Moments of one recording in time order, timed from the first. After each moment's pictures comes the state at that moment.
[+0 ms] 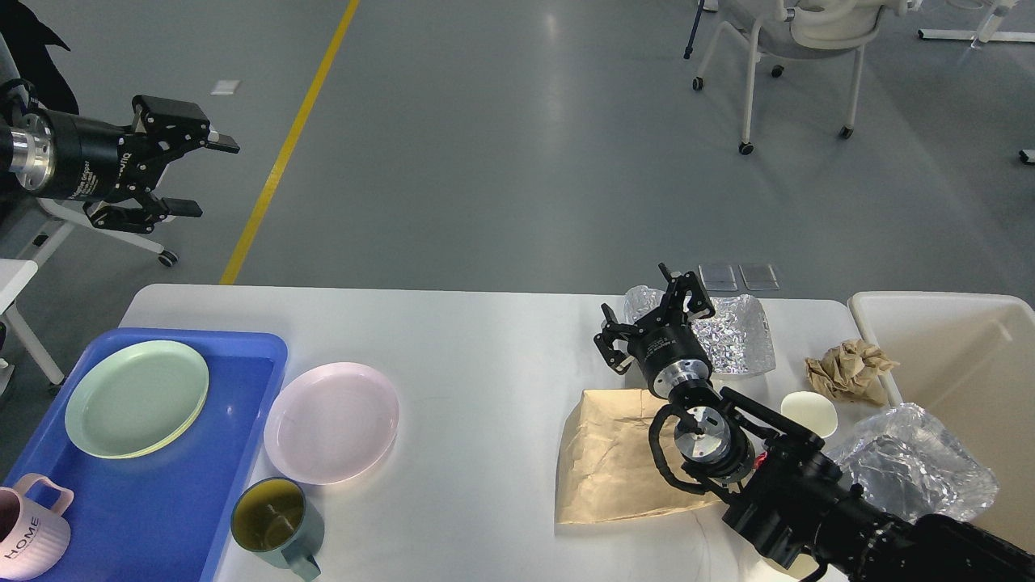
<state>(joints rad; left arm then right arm) -1.54 0.64 0.76 -0.46 -0.11 -0.95 -0.13 0.60 0.01 0.61 0.69 0.21 0.08 0.45</state>
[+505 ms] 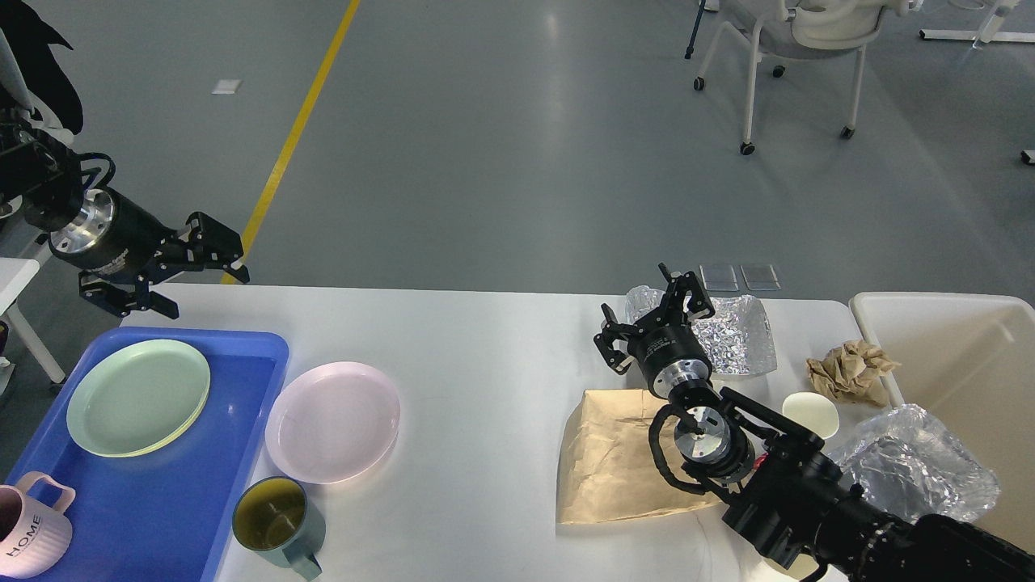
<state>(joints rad) -1.59 0.49 1.19 -0.57 -0.03 -0.96 -0.13 0.60 0.01 0.61 0.69 0.21 0.08 0.45</state>
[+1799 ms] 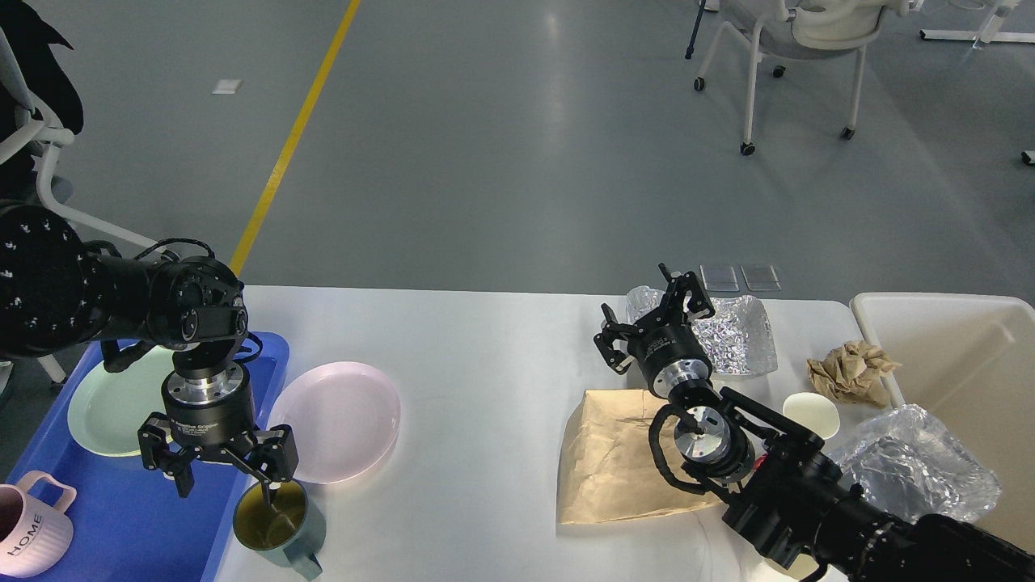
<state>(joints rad) -1.54 0.18 1.34 -0.95 0.13 -0.96 0.06 0.60 0.01 0.61 0.69 0.21 0.08 0.45</state>
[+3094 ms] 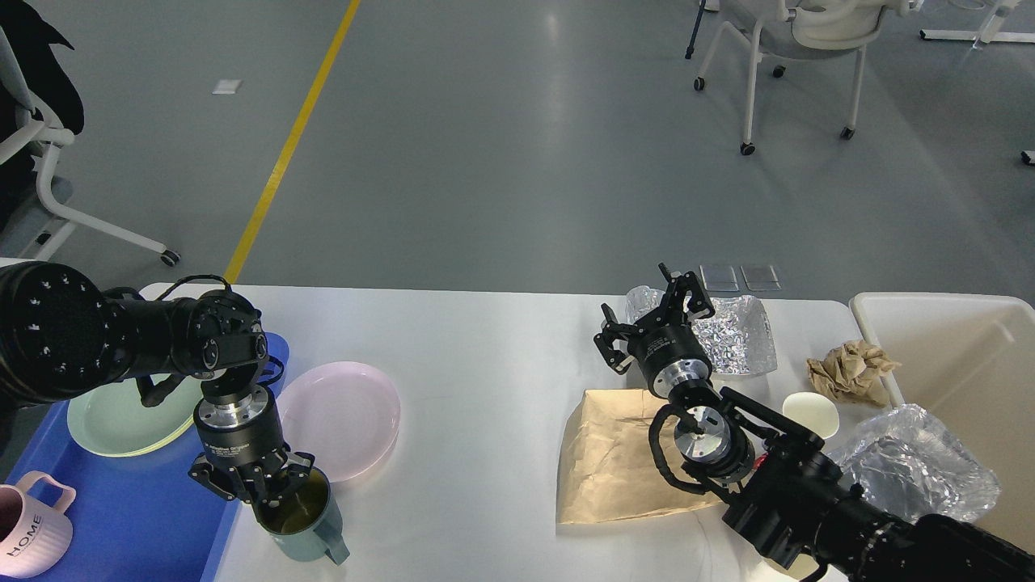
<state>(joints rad) -1.41 0.18 1.18 -0.81 0.11 -0.96 0.10 0.60 0.01 0.61 0.69 0.21 0.08 0.45</state>
